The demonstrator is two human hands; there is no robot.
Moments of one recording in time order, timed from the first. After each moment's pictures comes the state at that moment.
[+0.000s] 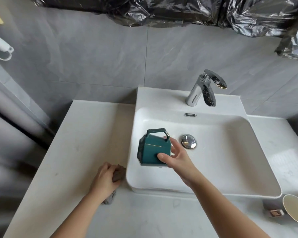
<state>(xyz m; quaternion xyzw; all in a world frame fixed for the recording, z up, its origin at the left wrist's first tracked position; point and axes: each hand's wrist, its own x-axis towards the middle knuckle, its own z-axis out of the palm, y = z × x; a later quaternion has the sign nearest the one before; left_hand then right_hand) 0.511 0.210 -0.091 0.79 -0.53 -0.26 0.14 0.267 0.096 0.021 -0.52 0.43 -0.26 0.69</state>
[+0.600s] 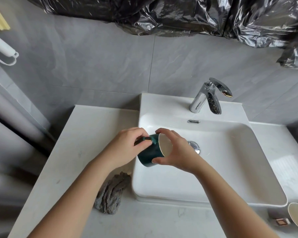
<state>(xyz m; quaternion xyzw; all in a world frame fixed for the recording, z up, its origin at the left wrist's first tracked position) 0.496 0.130 0.090 0.62 -0.66 -0.29 0.30 0.299 0.065 0.067 -0.81 0.44 -0.13 0.37</state>
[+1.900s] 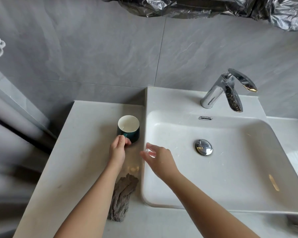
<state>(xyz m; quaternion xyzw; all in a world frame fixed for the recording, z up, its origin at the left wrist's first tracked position) 0.535 0.092 -0.088 0.69 -0.26 -0.37 0.56 0.378 0.079 -0.012 -0.71 0.55 -0.12 0.41</state>
